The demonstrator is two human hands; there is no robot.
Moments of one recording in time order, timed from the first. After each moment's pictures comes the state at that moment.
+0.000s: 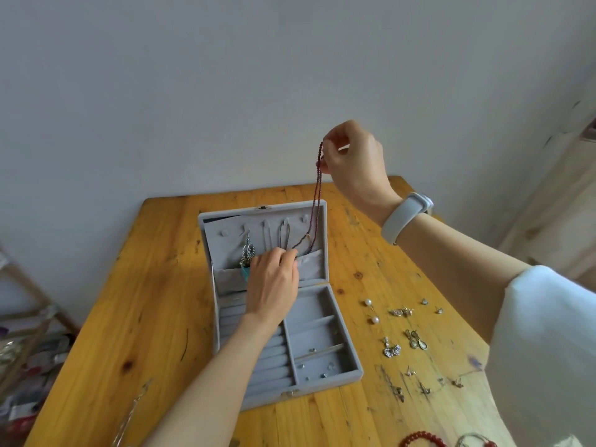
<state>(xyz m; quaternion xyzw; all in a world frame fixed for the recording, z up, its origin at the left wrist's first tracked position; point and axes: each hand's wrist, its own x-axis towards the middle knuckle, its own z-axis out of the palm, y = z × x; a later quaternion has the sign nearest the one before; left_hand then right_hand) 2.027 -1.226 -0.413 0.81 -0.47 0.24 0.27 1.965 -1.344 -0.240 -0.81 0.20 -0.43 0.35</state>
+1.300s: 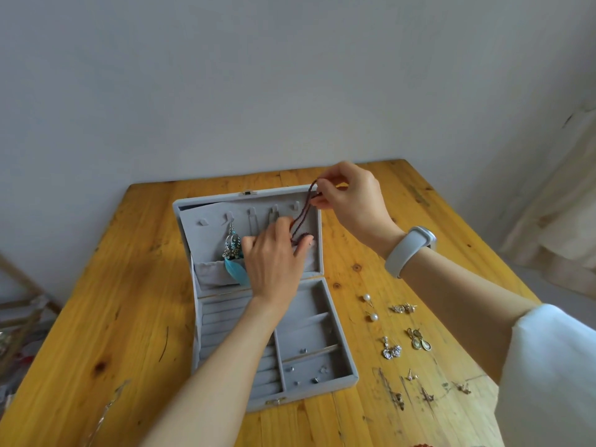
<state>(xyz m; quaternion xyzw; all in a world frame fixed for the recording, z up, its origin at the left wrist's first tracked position) 2.025 -1.262 -0.407 0.81 -0.37 0.31 0.34 1.954 -1.361 -0.309 -0.79 0.21 -0.35 0.46</state>
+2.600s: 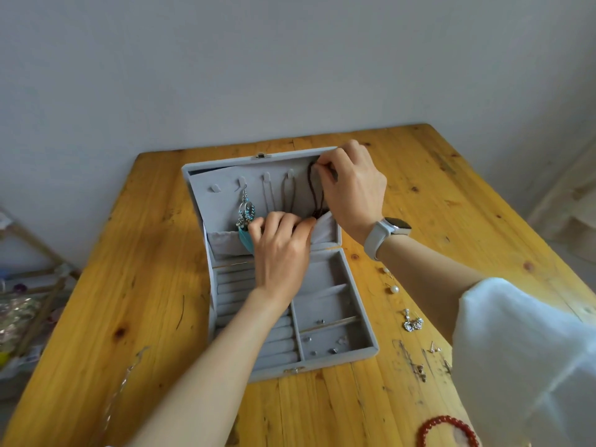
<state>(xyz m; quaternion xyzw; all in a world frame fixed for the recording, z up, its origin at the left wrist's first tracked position) 2.028 -1.239 -0.436 0.77 -0.44 0.40 0.25 1.985 -1.356 -0.368 -0.84 0.18 -0.50 0.06</state>
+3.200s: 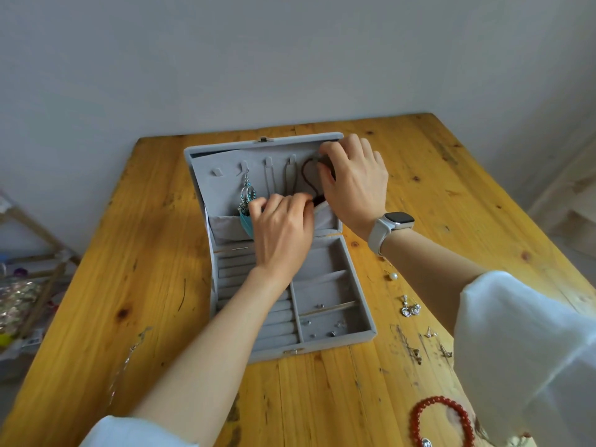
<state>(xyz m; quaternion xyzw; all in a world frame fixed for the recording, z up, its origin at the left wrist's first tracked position) 2.027 -1.241 -0.424 0.78 -0.42 0.36 0.30 1.981 -1.357 -0.381 -0.86 0.18 -0.47 -0.04</state>
